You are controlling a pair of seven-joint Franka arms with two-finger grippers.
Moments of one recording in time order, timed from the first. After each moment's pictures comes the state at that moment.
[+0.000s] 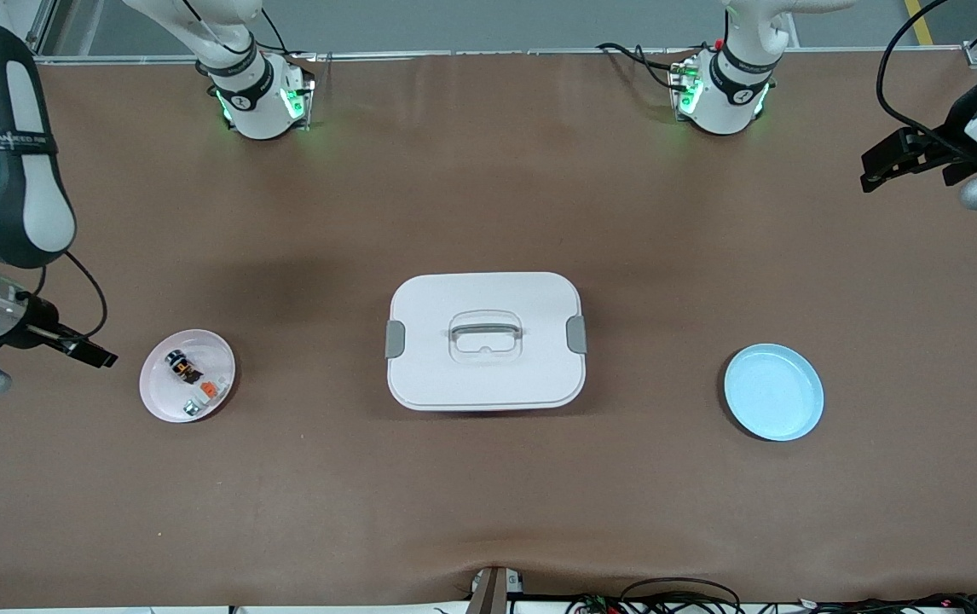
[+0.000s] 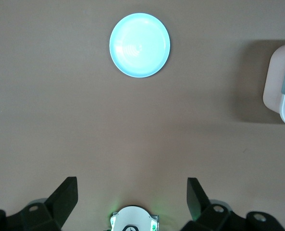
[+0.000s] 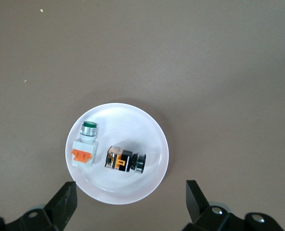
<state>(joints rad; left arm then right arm) -0.03 -0.01 -0.08 -1.48 0.03 1.35 -0.15 -0.18 0.30 -0.02 -1.87 0.03 2.22 0.29</state>
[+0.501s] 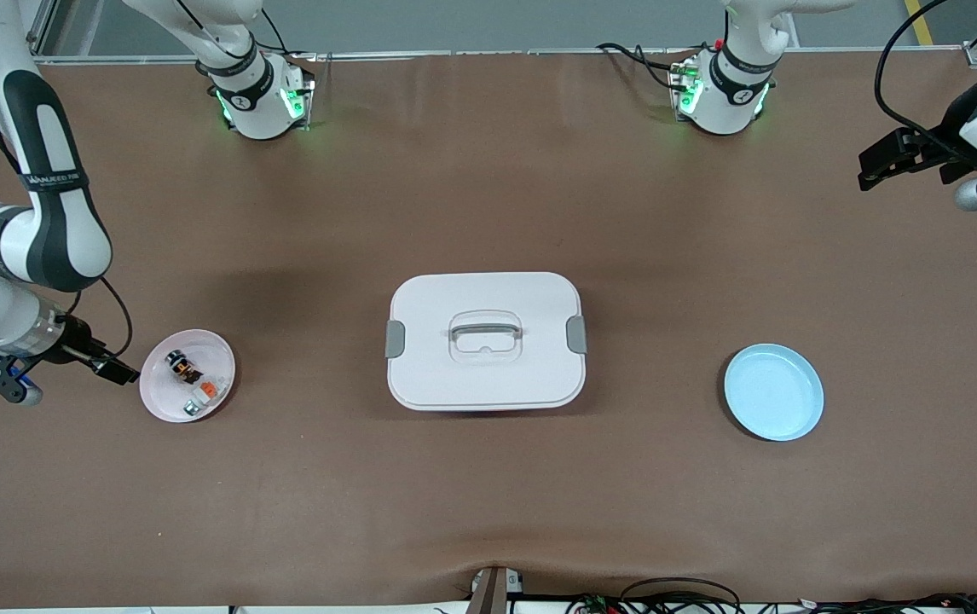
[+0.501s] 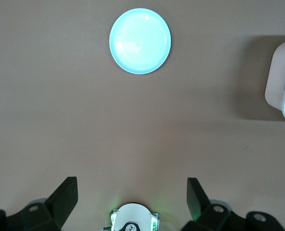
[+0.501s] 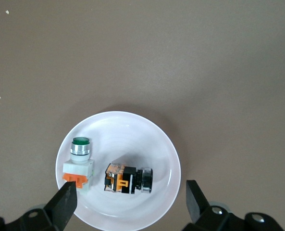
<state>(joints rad) -0.03 -0.01 -0.08 -1.49 0.03 1.35 -0.15 -0.17 0.40 -0.01 -1.89 0.03 2.33 0.43</state>
